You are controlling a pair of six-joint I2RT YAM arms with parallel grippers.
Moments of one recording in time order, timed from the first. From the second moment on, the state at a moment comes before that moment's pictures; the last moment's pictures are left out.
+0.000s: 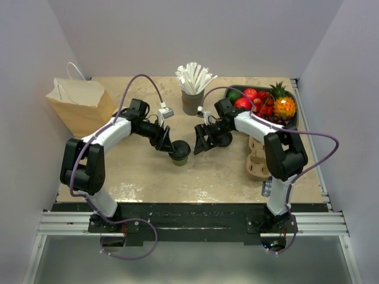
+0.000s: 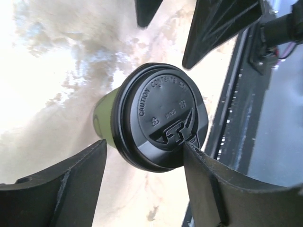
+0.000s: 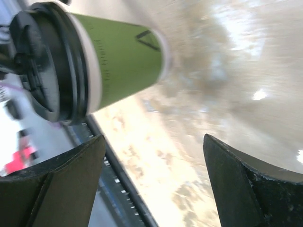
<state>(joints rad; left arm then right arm) -0.26 1.68 1.15 -0.62 0.96 0.36 0.45 1.92 1.35 -0.65 -0.78 0.00</state>
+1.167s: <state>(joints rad) -0.07 1.42 1.23 -0.58 0.74 0.25 0.67 1.76 1.18 -0.36 -0.50 -0.34</state>
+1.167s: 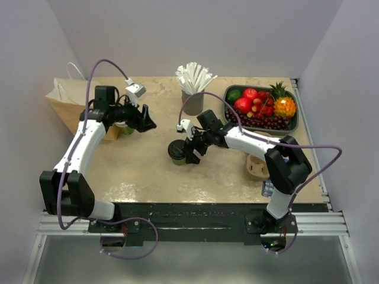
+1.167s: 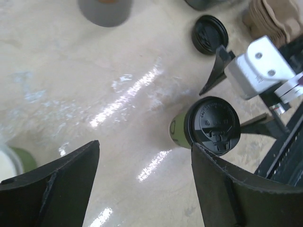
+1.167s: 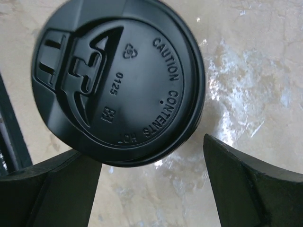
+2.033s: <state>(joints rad) 0.09 1.21 1.18 -0.55 0.51 0.13 0.72 2.04 1.47 -0.31 -0.46 -0.25</state>
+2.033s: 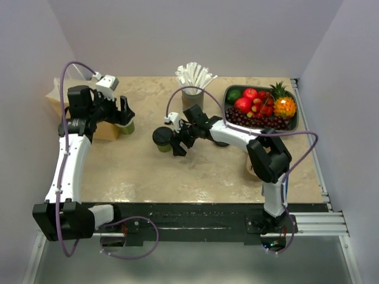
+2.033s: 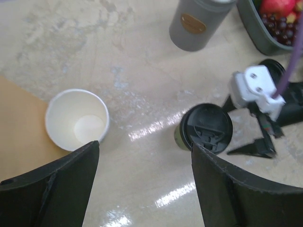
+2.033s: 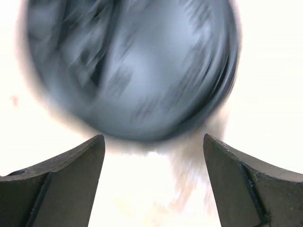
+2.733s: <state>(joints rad) 0.09 1.44 1.73 -0.48 0.30 0.26 0.38 1.52 1.44 -0.58 -0.33 -0.23</state>
